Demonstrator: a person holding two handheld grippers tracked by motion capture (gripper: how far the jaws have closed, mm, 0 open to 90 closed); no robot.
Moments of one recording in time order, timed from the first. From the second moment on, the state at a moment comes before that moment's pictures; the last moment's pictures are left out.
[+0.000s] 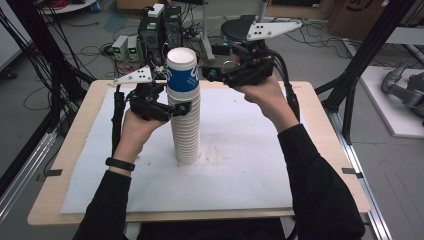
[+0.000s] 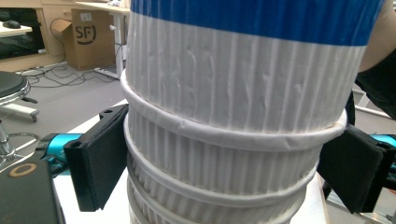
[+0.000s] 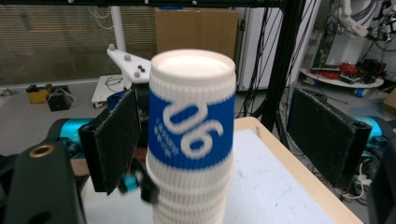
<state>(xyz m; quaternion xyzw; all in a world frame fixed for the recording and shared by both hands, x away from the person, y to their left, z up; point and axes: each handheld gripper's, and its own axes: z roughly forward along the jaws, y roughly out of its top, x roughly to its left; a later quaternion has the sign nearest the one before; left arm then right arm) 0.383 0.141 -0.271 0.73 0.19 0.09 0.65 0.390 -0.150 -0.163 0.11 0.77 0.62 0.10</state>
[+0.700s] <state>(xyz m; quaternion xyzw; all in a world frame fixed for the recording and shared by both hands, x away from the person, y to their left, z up) 0.383 0.142 -0.270 0.74 0.19 0.09 0.65 0.402 -0.102 -0.159 0.11 0.77 0.62 0.06</state>
